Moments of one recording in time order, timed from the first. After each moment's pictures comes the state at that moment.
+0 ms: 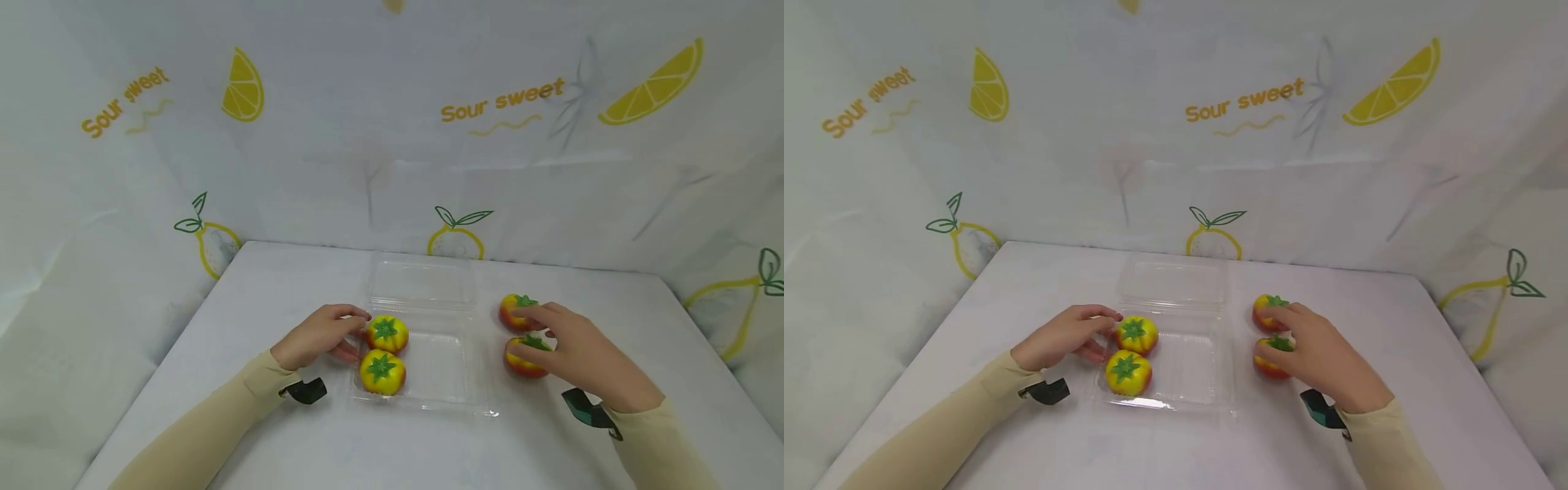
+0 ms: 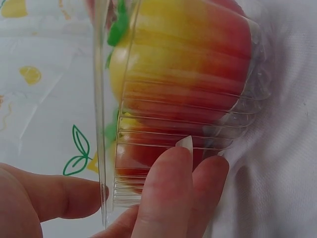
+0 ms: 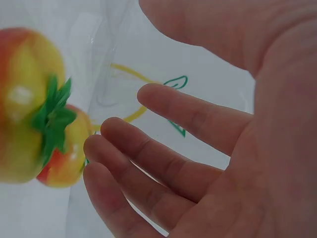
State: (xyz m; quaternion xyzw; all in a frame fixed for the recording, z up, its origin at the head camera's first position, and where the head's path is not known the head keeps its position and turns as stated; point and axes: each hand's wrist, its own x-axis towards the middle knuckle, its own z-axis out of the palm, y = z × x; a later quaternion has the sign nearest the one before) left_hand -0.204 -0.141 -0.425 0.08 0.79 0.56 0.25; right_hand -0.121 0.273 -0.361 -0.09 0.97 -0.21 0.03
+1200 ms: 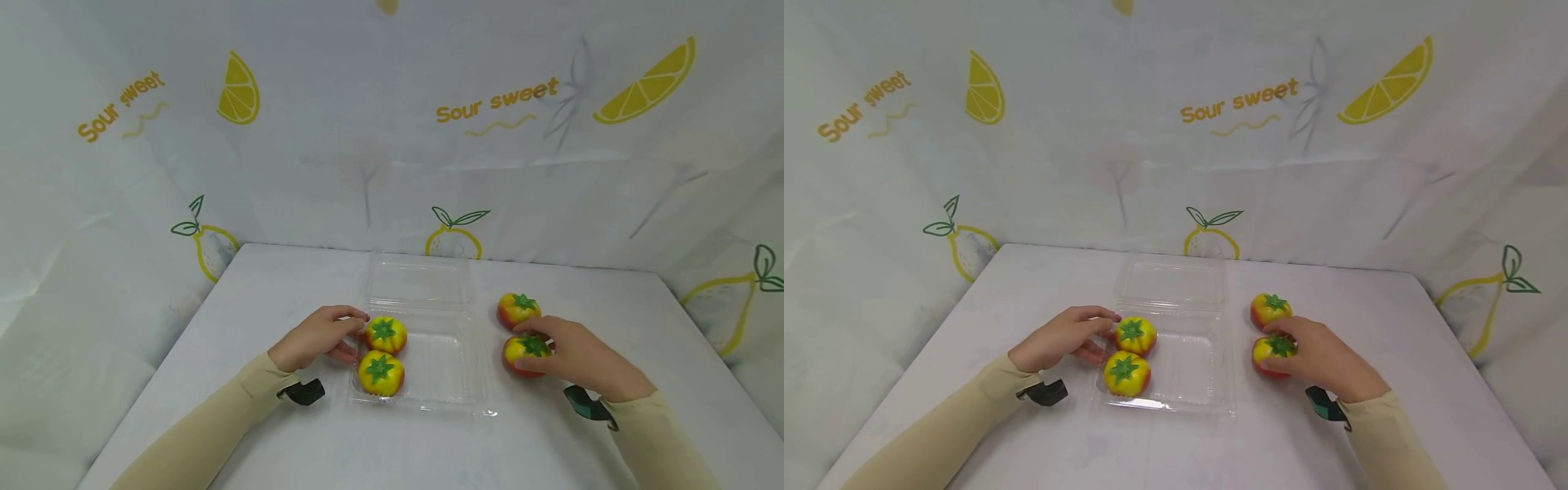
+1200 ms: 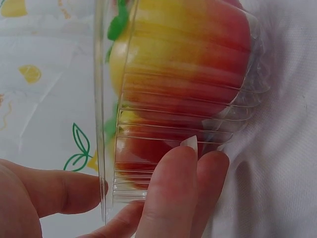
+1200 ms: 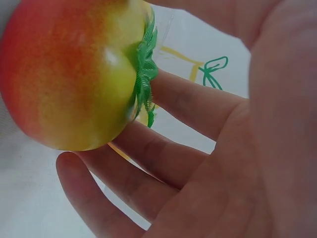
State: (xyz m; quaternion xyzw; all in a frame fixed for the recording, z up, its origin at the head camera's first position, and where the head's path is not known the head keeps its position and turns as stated) left_hand -0.205 -0.140 -0.423 0.08 0.79 0.55 0.25; right_hand -0.133 0.300 -0.390 -0.09 0.97 -0.23 0.09
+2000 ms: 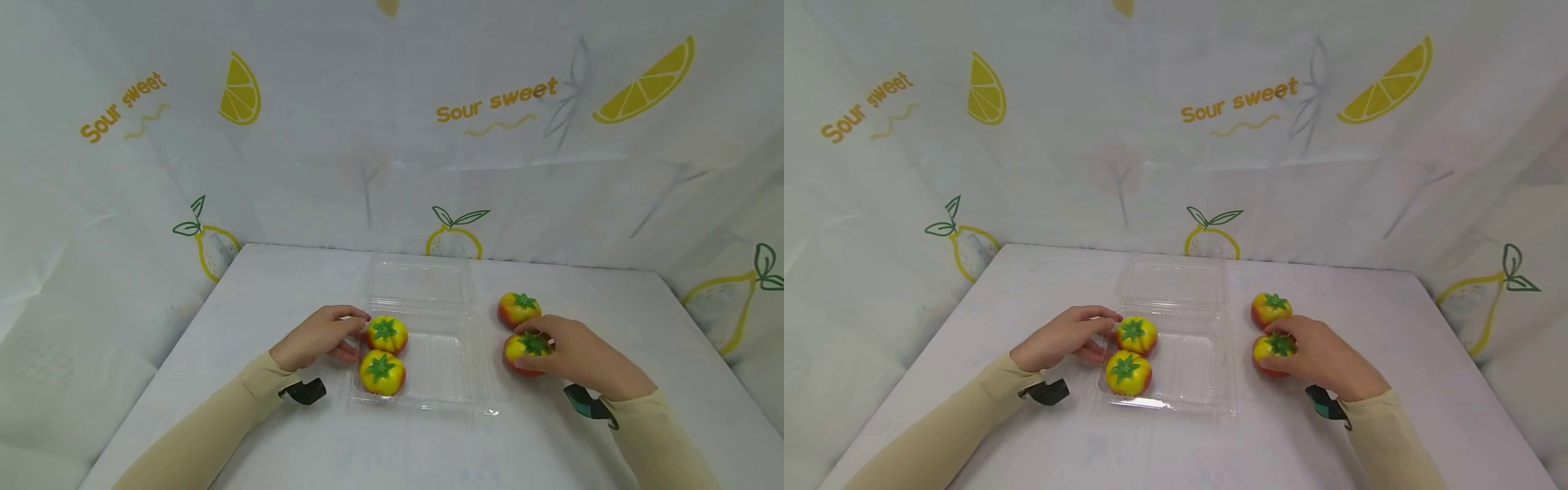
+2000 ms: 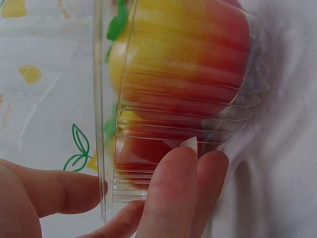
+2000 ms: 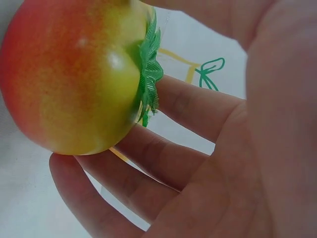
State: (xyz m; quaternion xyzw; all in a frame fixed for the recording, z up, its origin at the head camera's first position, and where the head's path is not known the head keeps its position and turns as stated) left_hand -0.204 -0.140 -0.424 0.09 0.80 0.55 0.25; right_hand -0.132 0.299 -0.388 -0.08 0.97 -0.22 0.09
